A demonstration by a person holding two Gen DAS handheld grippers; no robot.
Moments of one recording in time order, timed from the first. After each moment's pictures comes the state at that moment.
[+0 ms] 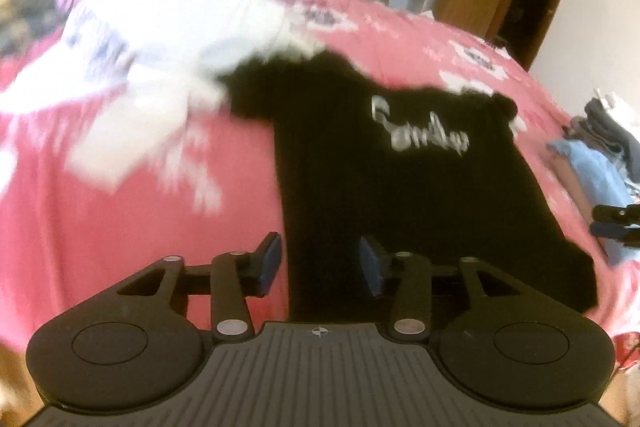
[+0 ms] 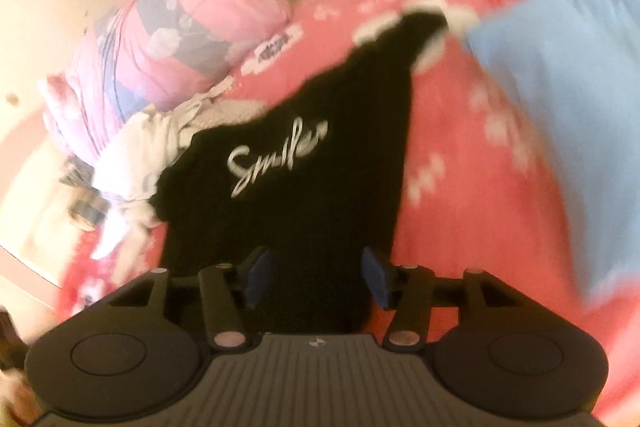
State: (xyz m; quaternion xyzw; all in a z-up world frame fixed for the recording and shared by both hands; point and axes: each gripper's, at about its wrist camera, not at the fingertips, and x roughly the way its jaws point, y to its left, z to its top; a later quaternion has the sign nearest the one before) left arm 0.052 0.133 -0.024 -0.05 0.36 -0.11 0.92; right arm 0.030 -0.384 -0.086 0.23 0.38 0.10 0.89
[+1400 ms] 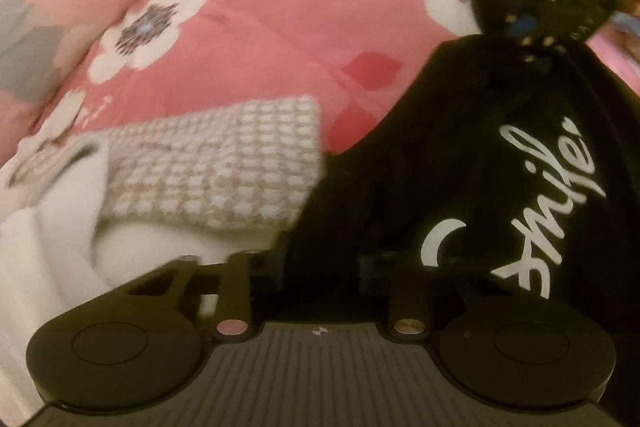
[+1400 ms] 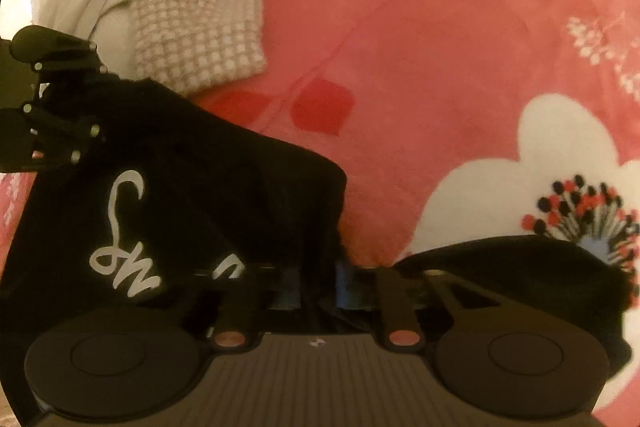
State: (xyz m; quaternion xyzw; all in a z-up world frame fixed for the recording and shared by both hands) left arm 0.355 0.016 -0.072 0.25 0.46 -0.26 0.81; right arm 0.378 -0.295 -0.120 -0.09 0.56 0.27 0.78
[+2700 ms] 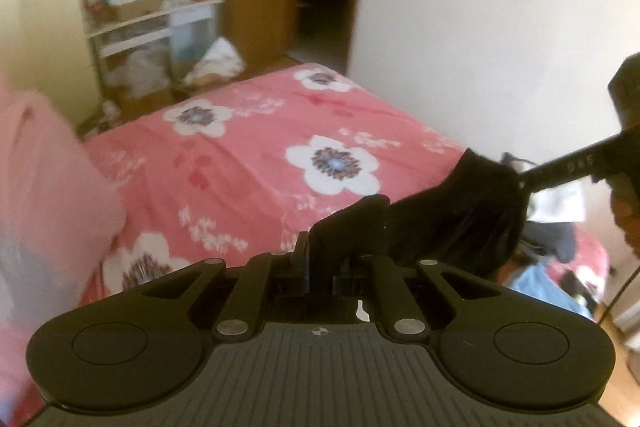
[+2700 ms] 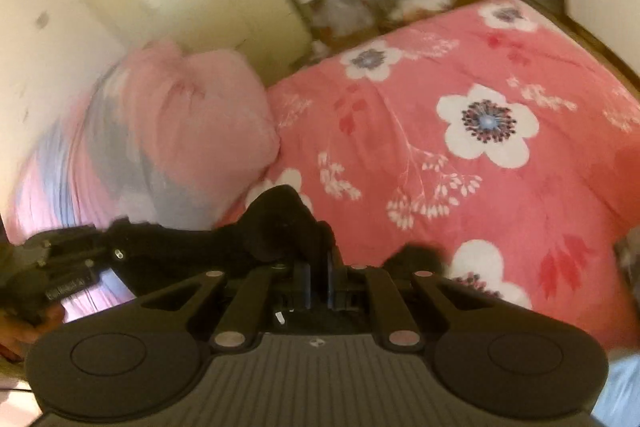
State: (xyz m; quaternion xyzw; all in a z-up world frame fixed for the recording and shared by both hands) left arm 0.538 -0.084 0.309 0.12 0.37 -0.43 0.82; right arm 0.401 -0.417 0.262 0.26 0.41 -0.01 0.87
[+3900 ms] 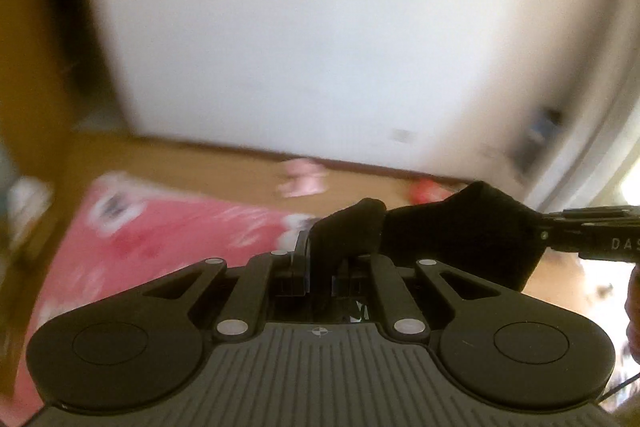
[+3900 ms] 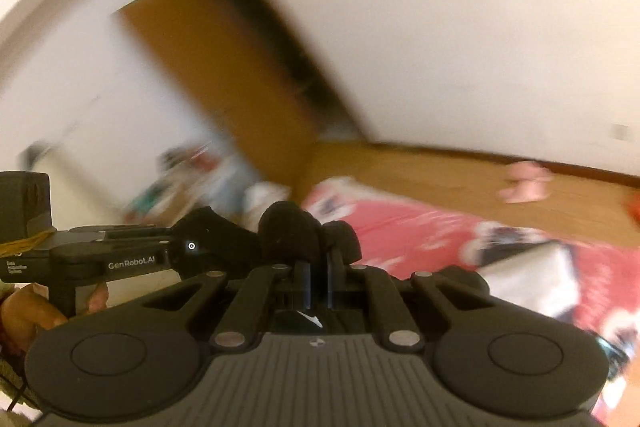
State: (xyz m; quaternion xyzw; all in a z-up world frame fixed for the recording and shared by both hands) left arm 0.470 -0.495 0.500 0.30 0.30 -0.71 0.56; right arm 0.213 -0.607 0.504 0.40 0.17 -0.39 0.81
